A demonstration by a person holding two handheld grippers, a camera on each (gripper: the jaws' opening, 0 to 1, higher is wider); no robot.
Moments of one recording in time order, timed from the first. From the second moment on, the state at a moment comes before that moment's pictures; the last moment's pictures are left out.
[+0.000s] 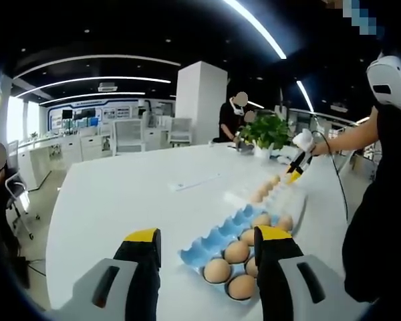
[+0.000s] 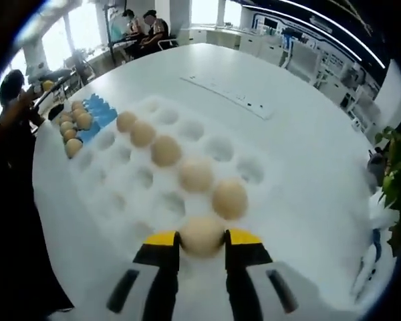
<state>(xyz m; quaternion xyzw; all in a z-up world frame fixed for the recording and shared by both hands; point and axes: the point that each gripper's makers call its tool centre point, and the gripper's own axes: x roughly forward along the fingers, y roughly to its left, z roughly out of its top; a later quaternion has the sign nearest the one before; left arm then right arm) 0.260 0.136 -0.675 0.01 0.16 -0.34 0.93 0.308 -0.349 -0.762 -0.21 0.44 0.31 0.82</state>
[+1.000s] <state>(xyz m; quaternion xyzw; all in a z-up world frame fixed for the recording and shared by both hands) 0.259 0.135 -0.675 0.01 0.15 -0.35 0.93 0.293 -0.303 -0.744 -0.22 0.43 0.37 0.79</state>
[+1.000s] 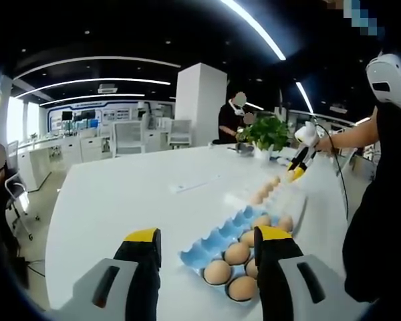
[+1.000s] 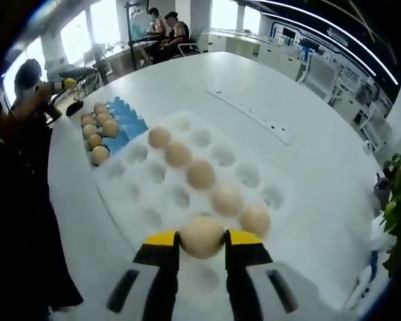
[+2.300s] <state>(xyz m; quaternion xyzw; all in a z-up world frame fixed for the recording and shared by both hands) 0.254 0.142 -0.677 0.01 0.16 -0.34 0.93 0.291 -0.180 -0.750 -0.22 0.38 0.50 0.75</state>
